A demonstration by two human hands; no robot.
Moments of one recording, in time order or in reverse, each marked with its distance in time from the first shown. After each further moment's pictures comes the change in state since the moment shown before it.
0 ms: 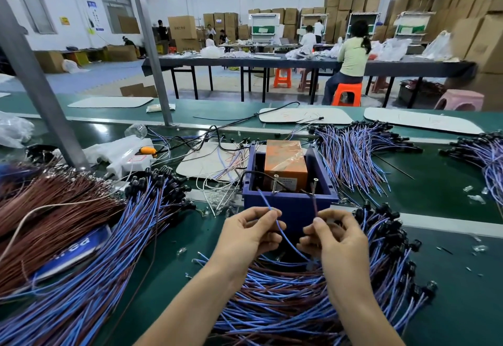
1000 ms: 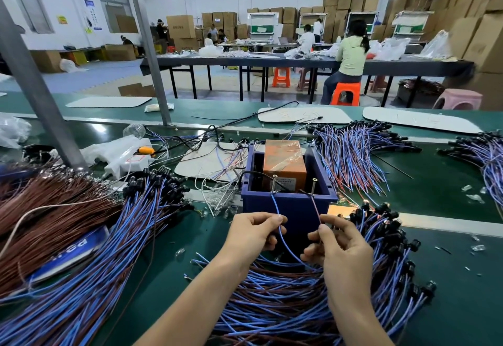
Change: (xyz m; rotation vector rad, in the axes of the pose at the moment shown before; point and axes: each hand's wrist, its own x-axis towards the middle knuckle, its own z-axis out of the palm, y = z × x) left_hand 0.021 -0.008 0.004 0.244 0.011 0.001; right_hand -0.002 0.014 -0.005 0.029 0.085 -0.015
